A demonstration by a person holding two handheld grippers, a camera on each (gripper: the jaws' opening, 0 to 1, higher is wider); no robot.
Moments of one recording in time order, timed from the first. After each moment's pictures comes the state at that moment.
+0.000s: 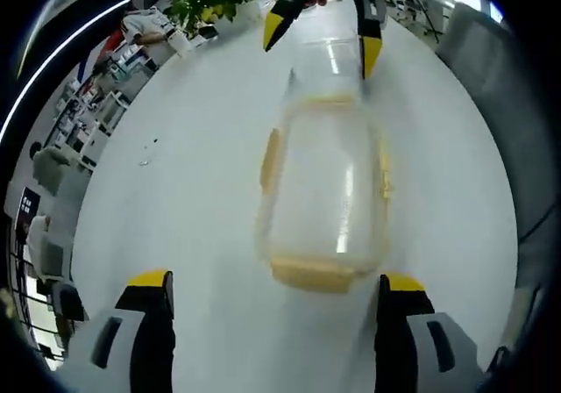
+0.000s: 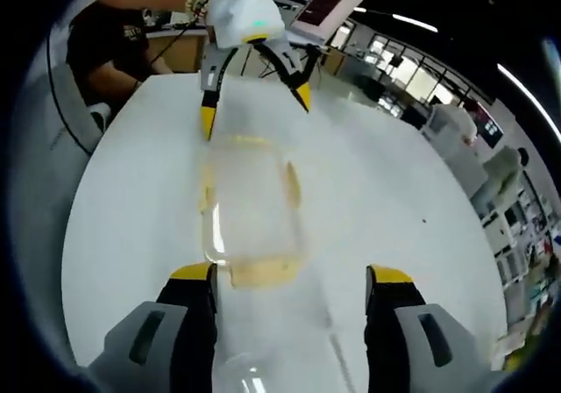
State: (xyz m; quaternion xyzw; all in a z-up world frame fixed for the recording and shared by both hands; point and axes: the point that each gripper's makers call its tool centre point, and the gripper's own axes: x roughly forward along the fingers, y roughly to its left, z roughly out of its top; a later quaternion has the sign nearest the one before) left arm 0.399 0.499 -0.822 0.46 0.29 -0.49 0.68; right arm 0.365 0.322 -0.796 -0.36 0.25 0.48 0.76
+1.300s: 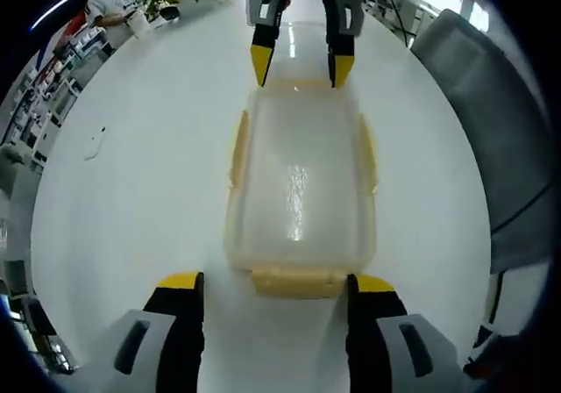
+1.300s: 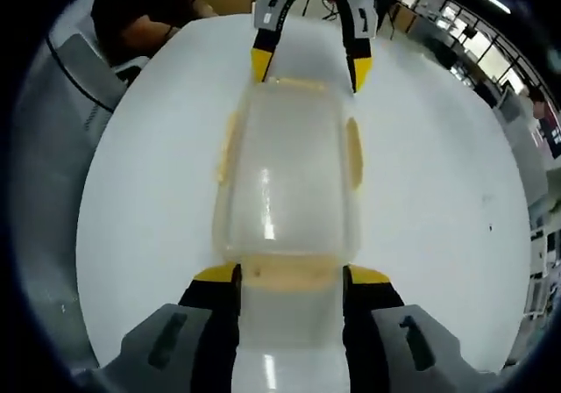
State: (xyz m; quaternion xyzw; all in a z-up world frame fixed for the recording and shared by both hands) left arm 0.389 0.493 -0.845 0.43 0.38 -0.56 0.59; right arm 0.358 0.337 -0.848 -0.40 0.38 0.56 0.62
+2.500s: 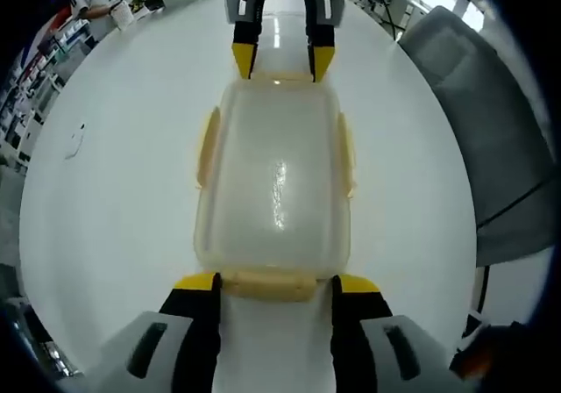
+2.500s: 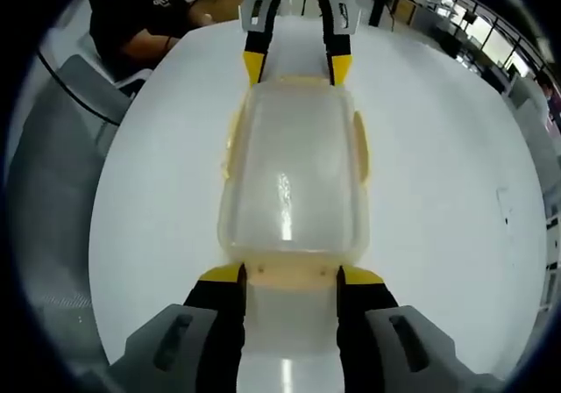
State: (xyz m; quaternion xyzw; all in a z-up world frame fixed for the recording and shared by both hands) left arm 0.376 0.491 -0.851 0.44 0.41 -0.57 0.56; right arm 0.354 0.342 -0.849 -0.38 0.40 0.57 0.60
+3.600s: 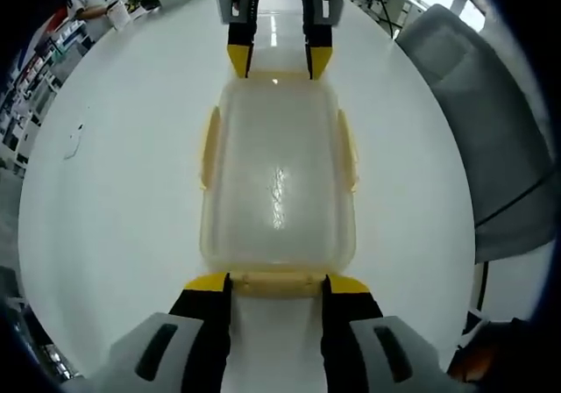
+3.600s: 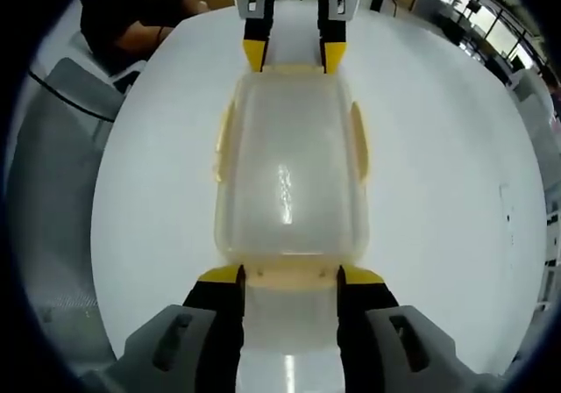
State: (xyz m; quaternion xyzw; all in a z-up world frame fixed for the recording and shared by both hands) left arm 0.370 0.500 -0.846 0.44 0.40 -0.58 0.56; right arm 0.356 0.341 -0.851 -0.40 0.44 0.55 0.59
